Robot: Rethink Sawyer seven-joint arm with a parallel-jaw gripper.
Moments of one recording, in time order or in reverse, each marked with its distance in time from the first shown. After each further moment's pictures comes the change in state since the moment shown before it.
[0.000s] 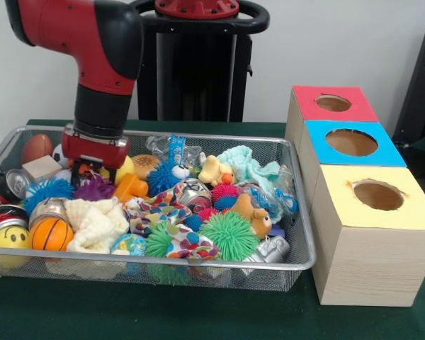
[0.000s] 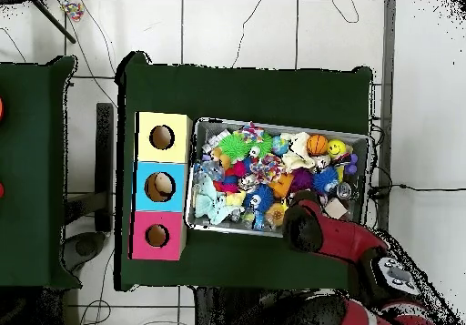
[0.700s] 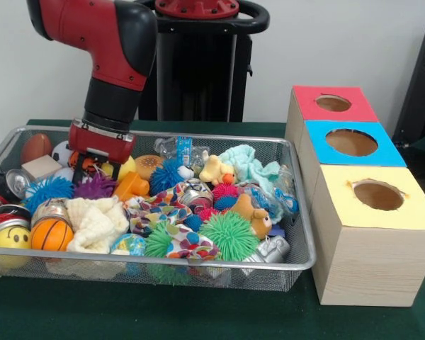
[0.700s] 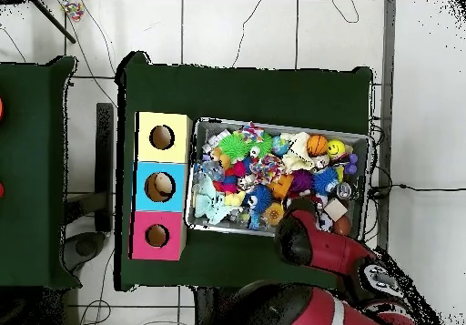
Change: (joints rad) arm 0.062 0.024 -0.085 0.059 0.042 -0.201 0.003
